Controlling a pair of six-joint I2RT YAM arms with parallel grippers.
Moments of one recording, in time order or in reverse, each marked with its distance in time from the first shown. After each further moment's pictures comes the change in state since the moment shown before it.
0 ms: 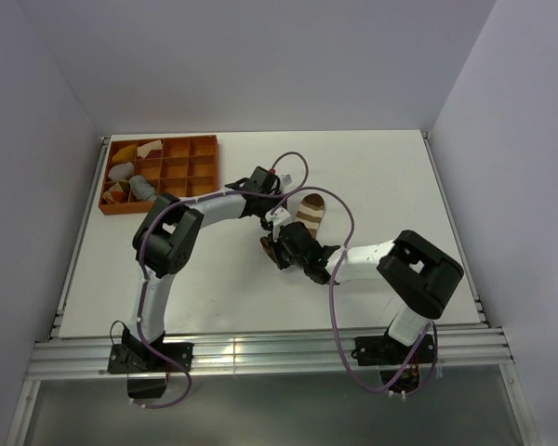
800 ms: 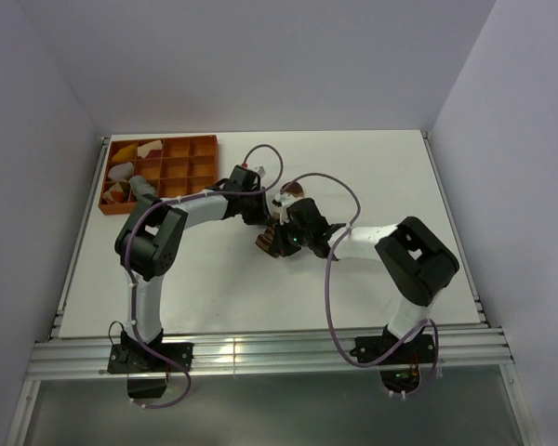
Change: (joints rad) left arm 0.093 -0.105 -0.155 0.122 -0.156 -0.088; right arm -0.167 0.052 0.114 -0.154 -0.346 0.088
